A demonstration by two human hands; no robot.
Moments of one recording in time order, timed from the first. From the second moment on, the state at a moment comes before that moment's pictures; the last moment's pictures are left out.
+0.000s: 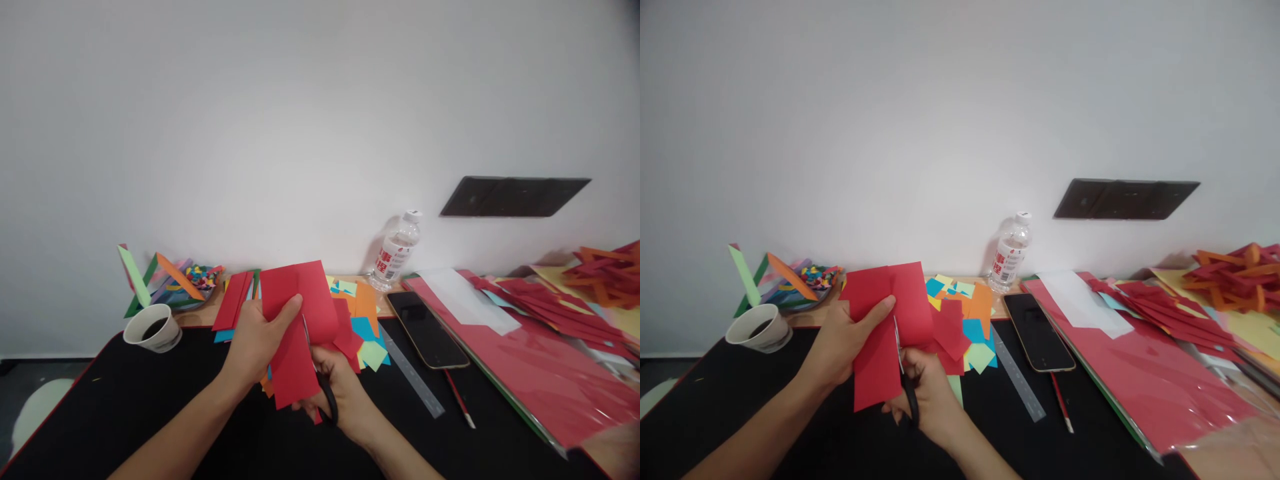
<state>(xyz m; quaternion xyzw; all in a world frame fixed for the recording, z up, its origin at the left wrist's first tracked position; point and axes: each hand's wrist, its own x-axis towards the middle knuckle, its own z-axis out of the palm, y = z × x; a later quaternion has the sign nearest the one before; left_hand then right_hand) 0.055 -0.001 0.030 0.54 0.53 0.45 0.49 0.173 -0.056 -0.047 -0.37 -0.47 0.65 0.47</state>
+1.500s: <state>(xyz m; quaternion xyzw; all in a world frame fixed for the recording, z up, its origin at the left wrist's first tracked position) 0.059 -0.006 0.030 0.58 0.50 0.42 0.49 0.167 -0.053 -0.024 -0.38 -0.40 0.65 0.52</state>
